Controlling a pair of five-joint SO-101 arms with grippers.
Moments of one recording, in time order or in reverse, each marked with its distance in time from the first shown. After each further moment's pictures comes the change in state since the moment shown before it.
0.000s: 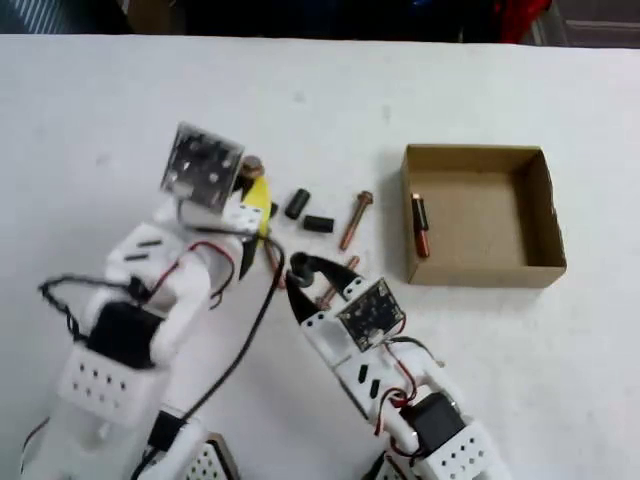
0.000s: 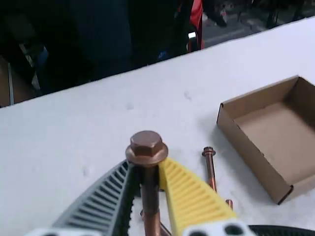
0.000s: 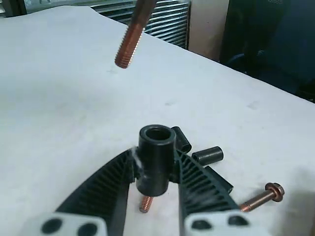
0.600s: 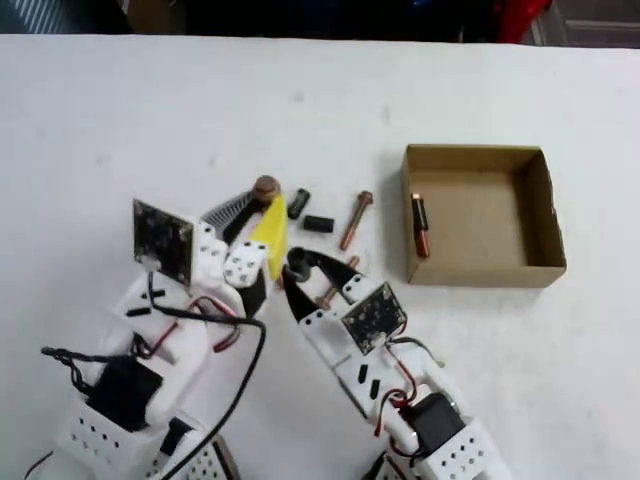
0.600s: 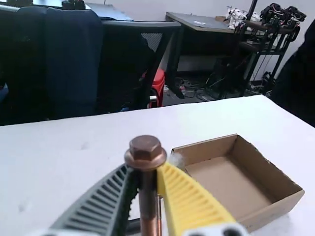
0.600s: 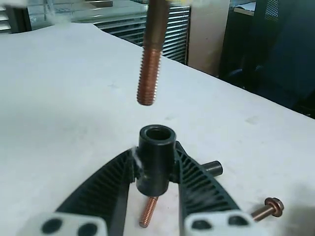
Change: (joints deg) left arm 8.1 -18.9 16.7 -11.0 10.5; right arm -0.4 0.0 0.0 -3.4 -0.1
